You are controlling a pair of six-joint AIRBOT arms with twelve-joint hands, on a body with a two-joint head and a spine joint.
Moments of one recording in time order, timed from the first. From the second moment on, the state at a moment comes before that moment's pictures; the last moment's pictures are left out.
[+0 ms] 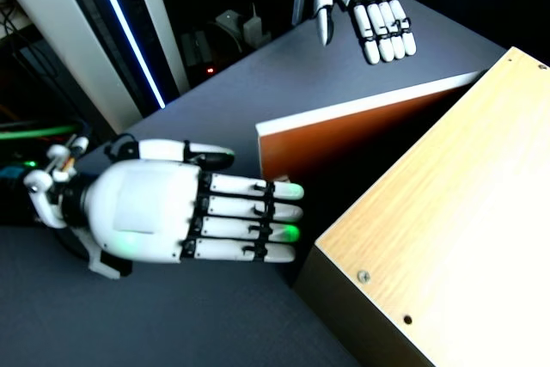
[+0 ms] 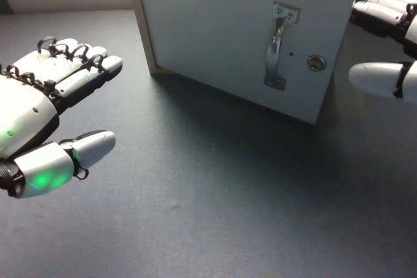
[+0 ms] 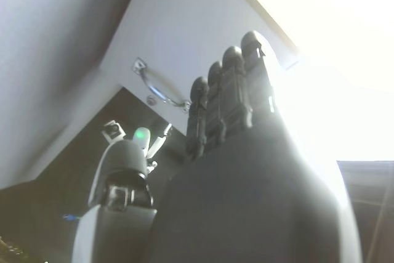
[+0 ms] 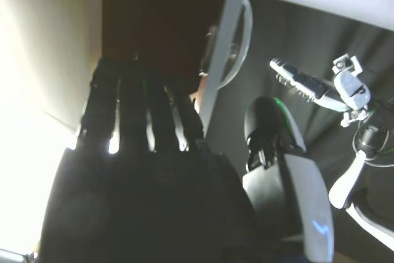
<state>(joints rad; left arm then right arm) 1.04 -0.82 0.91 -0.21 -1.22 1.00 -0.70 -0.99 1.25 -0.14 0.89 -0.57</state>
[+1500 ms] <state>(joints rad) 1.10 -0.78 0.91 -0.27 -1.29 0.99 -0.68 -1.08 1.19 -0.49 0.99 -0.41</state>
